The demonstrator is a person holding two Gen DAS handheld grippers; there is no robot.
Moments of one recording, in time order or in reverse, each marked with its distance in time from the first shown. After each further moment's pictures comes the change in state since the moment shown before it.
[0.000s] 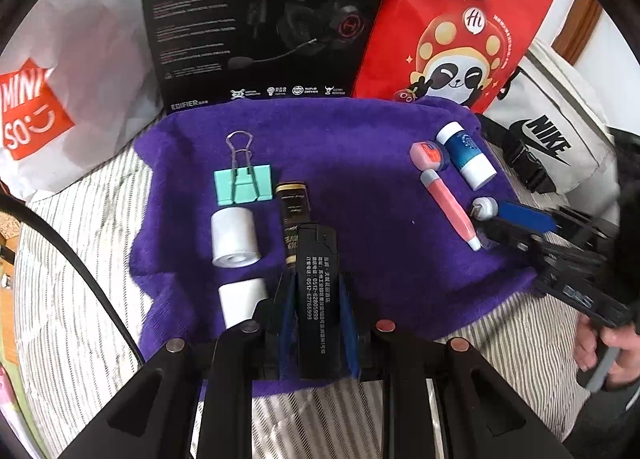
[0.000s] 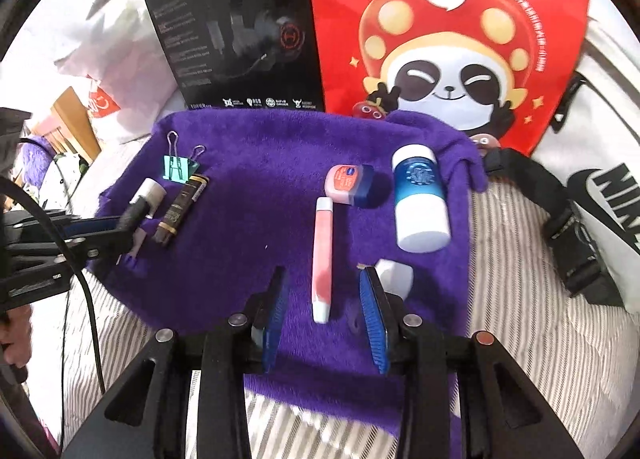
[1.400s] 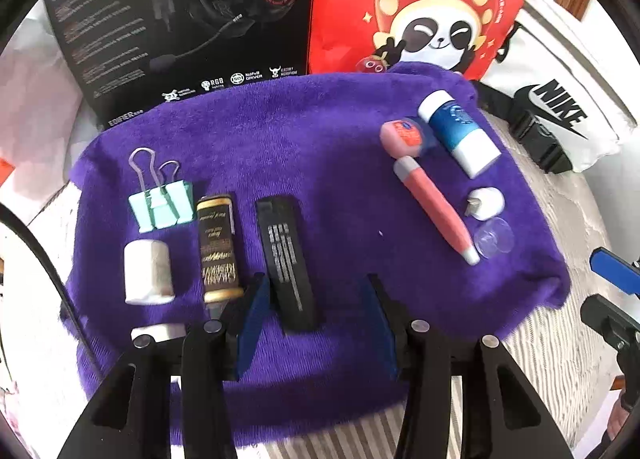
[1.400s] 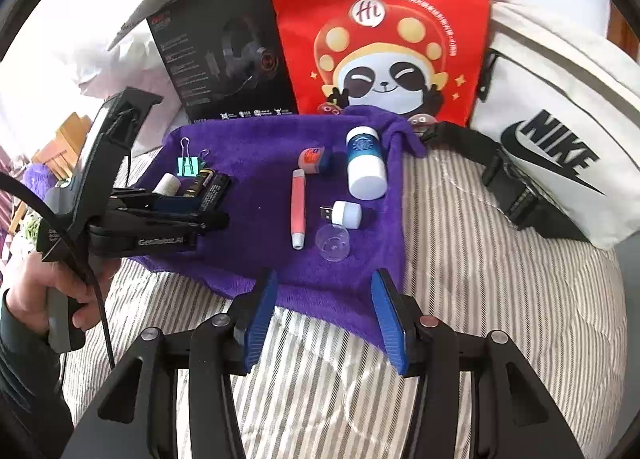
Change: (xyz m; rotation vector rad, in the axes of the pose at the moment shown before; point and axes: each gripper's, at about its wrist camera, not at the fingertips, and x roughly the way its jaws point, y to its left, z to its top) left arm 0.047 -0.069 0.013 0.081 0.058 0.046; right arm -0.069 -0.018 -0.052 0.094 -0.064 -0.014
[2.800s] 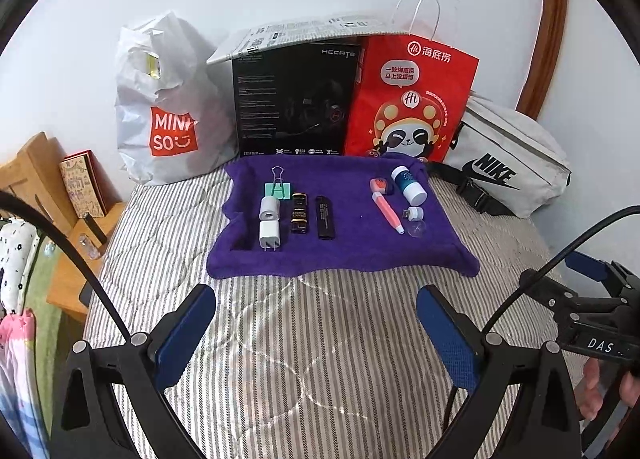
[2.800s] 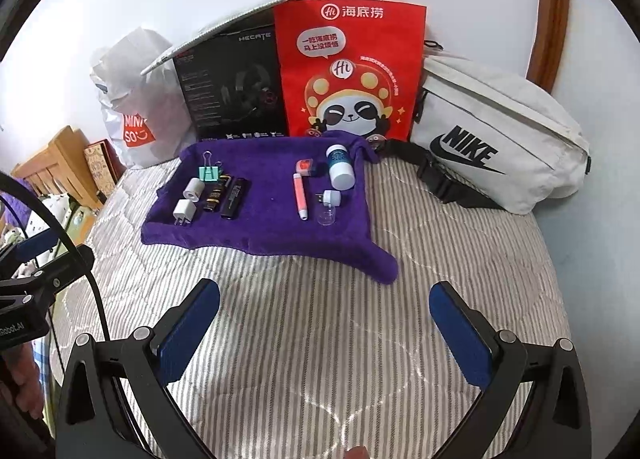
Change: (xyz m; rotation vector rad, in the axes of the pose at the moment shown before) left arm -0.222 -0.006 -0.140 -0.165 -0.316 0.121; right arm -0.129 0.045 -0.043 0.043 -0.068 -0.160
